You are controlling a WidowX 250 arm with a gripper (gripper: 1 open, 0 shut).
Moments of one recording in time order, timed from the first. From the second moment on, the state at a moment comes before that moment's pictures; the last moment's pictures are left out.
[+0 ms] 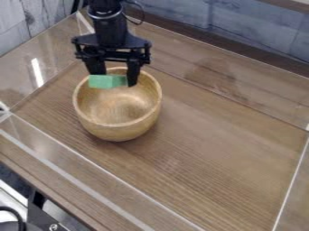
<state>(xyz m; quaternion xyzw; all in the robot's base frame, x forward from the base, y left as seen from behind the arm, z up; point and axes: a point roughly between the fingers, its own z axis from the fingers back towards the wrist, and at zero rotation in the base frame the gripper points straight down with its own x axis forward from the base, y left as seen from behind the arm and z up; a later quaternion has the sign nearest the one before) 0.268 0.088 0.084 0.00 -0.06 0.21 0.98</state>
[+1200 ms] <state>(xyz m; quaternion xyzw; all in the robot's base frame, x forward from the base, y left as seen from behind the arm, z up) 0.293 0.110 0.053 -0.01 -0.05 0.20 0.98</state>
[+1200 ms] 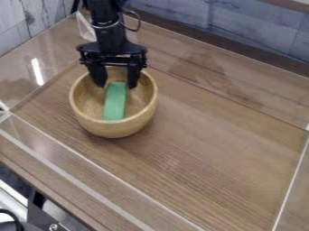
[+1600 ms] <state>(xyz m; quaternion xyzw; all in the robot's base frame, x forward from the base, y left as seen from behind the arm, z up) 0.287 0.107 0.061 -0.02 -0.04 0.21 0.98</state>
